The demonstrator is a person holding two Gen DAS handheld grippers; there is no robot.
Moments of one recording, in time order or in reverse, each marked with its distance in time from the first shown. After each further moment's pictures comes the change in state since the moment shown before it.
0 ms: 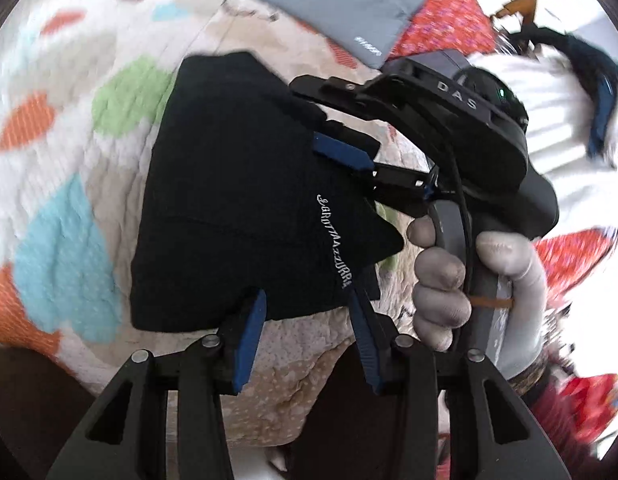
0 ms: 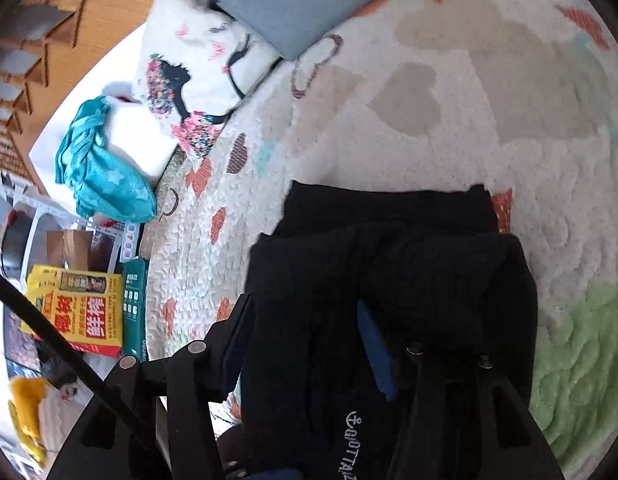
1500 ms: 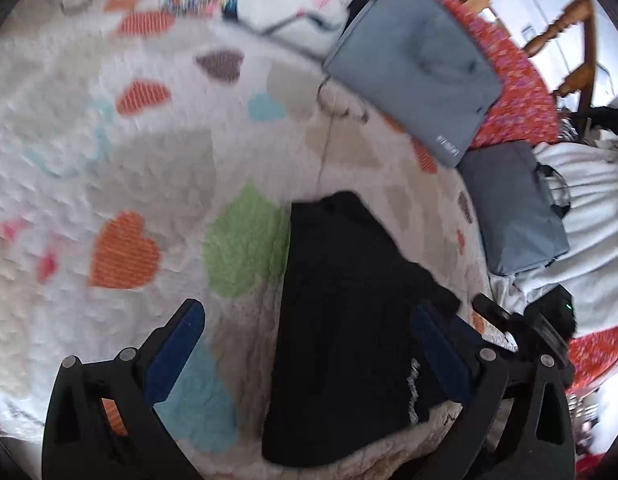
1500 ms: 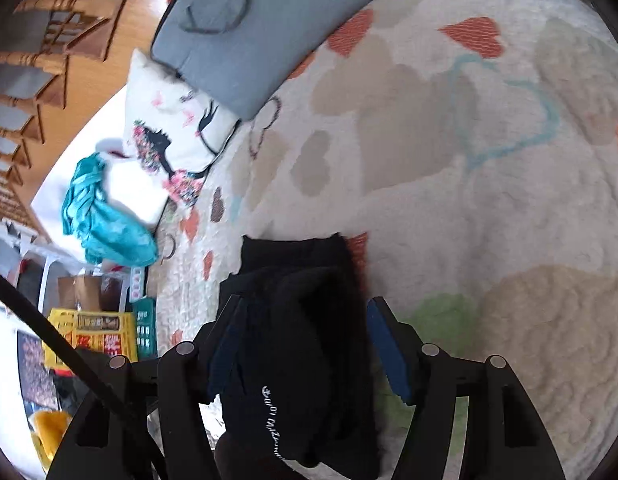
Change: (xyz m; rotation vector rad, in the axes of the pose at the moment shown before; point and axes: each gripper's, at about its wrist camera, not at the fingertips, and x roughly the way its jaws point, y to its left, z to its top) left arm -0.023 0.062 0.094 -0.189 -0.170 0.183; right arm -0.065 -0.072 0.011 0.169 -0.042 0.012
